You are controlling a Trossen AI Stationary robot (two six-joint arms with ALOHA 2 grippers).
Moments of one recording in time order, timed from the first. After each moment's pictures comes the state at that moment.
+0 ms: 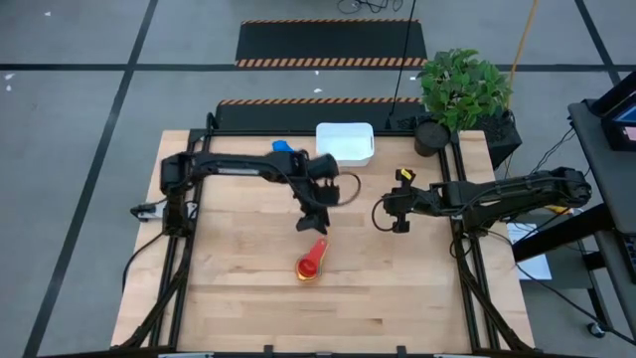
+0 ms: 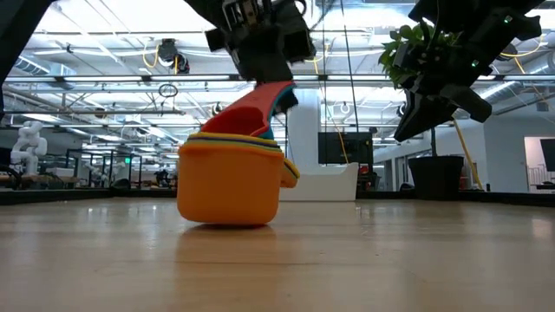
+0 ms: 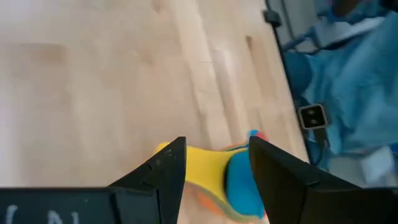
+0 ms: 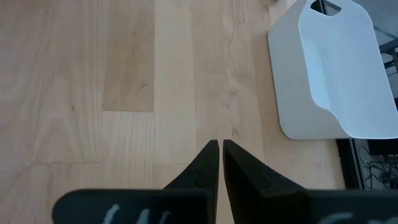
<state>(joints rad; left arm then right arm) 0.18 1.92 1.55 -0.71 0.74 0.11 0.00 1.04 0.57 -0.43 0.39 -0.22</state>
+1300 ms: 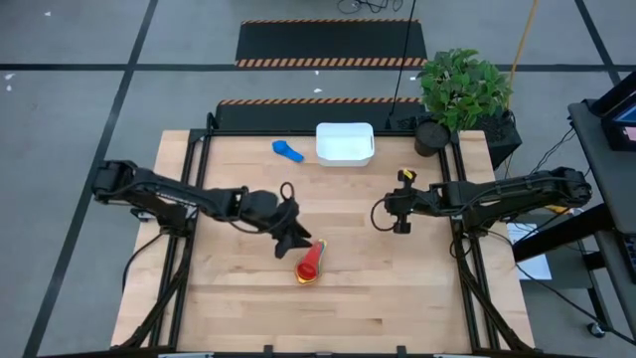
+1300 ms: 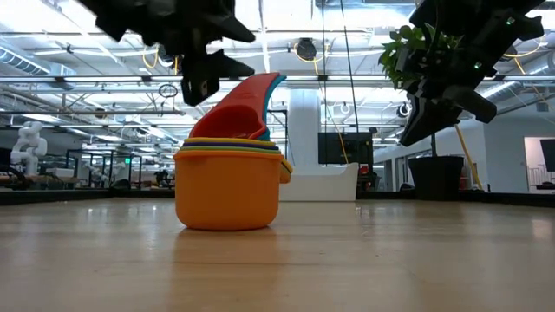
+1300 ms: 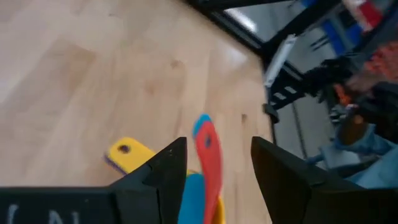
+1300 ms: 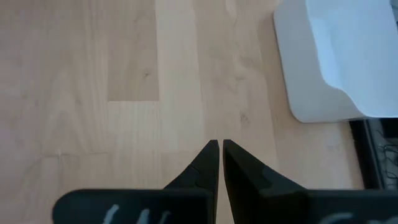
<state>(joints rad) -0.09 1.40 0.79 0.14 0.23 -0.61 0.00 1.04 0.57 -0.48 0.38 -0.14</state>
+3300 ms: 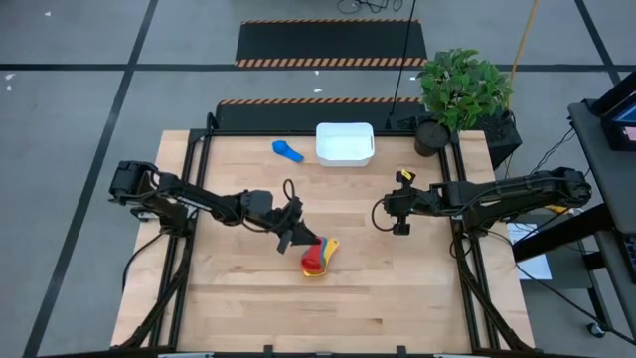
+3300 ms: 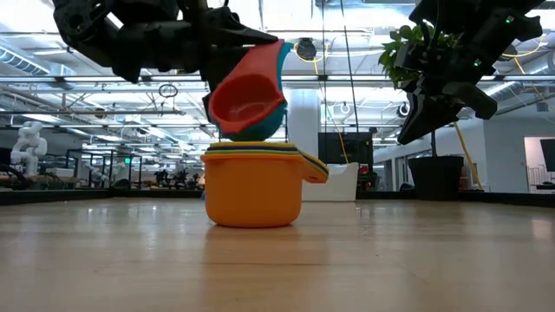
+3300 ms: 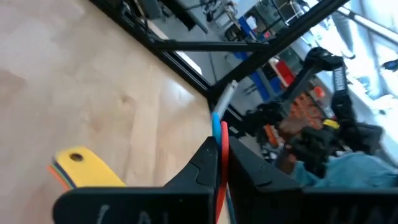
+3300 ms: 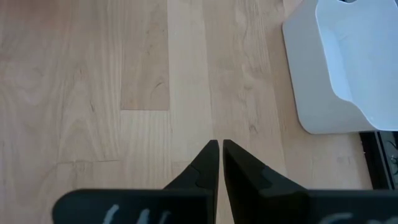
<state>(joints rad) -0.05 1.57 0.64 0.78 0.36 -0.80 0.00 1.04 0.57 -0.45 0.34 -0.15</state>
